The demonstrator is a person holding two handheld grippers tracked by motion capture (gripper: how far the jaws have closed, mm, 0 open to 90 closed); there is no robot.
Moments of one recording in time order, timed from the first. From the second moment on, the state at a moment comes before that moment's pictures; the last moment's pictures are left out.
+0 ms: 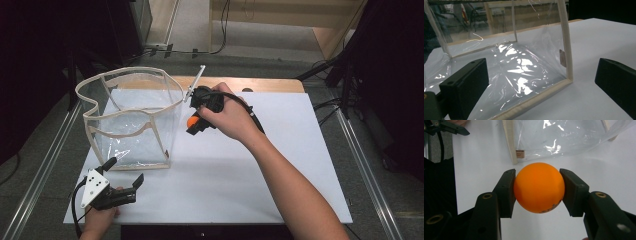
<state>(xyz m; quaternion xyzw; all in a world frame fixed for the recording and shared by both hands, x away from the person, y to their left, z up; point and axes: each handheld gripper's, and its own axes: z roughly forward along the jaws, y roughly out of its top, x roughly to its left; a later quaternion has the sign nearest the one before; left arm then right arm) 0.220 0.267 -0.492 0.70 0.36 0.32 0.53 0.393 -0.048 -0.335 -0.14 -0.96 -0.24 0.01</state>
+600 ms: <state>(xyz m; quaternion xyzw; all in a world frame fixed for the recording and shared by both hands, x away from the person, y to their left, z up) 0.220 0.267 -0.492 0.70 0.36 0.32 0.53 0.399 -0.042 -0.318 -0.14 -0.96 -0.24 0.01</state>
